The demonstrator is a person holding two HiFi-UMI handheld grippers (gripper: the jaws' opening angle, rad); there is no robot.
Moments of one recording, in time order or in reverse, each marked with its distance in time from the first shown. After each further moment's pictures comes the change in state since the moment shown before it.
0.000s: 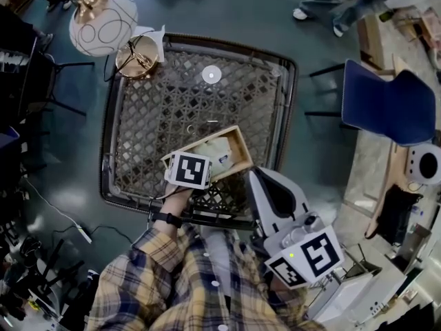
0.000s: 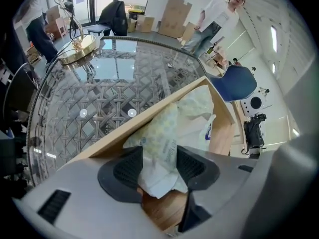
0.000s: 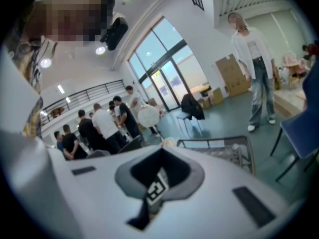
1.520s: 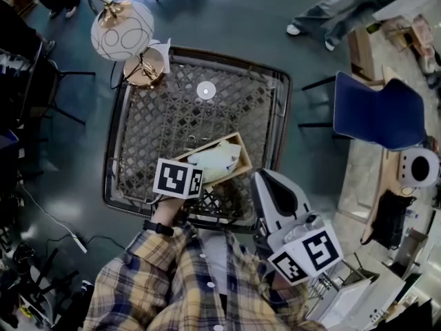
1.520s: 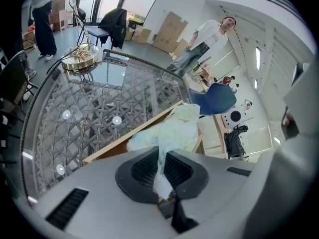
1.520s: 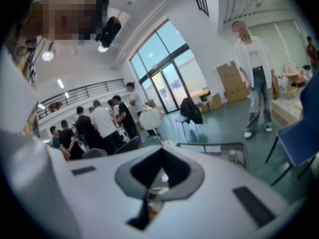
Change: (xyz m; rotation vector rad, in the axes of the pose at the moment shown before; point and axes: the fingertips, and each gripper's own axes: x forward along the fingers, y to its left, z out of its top) left arm -0.059 -0.019 0.005 -0.048 -0.098 -0.218; right arm -0.014 0.015 0.009 -0.048 -0.025 -0.040
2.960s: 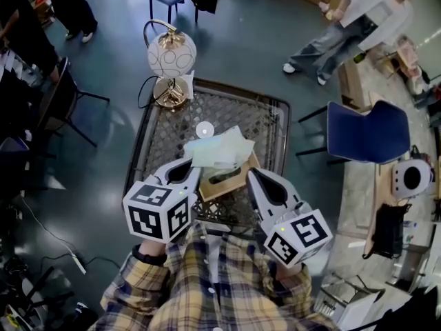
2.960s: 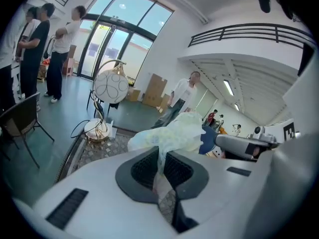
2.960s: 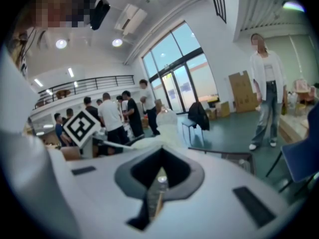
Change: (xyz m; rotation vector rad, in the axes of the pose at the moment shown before) left arm -0.228 -0.035 0.057 0.137 -0.639 -0.066; right arm 0.004 0.081 0.002 -0.146 -0.014 0.037
